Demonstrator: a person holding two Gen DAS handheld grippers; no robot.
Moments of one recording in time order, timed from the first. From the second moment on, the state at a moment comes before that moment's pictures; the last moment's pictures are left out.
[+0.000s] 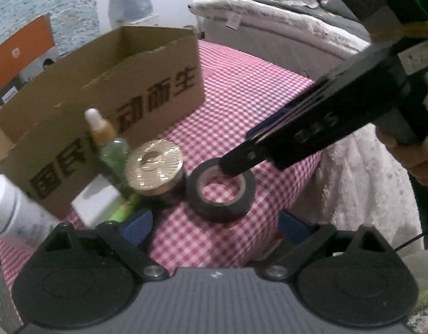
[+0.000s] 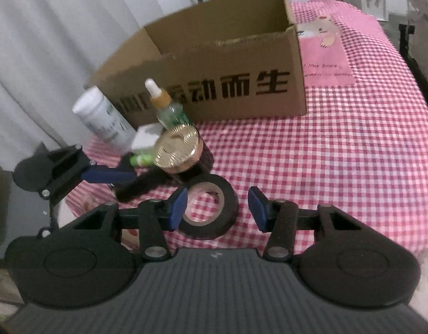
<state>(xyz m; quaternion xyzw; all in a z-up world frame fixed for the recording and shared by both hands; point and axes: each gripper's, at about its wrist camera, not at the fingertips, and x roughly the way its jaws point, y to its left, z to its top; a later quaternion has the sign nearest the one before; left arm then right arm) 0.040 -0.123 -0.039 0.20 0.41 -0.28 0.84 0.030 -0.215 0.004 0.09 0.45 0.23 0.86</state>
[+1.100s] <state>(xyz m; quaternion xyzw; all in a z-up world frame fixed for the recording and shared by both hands) 0.054 -0.148 -0.065 0.21 0.42 -0.27 0.84 0.052 -0.195 -0.011 0.01 0.46 0.24 0.85</state>
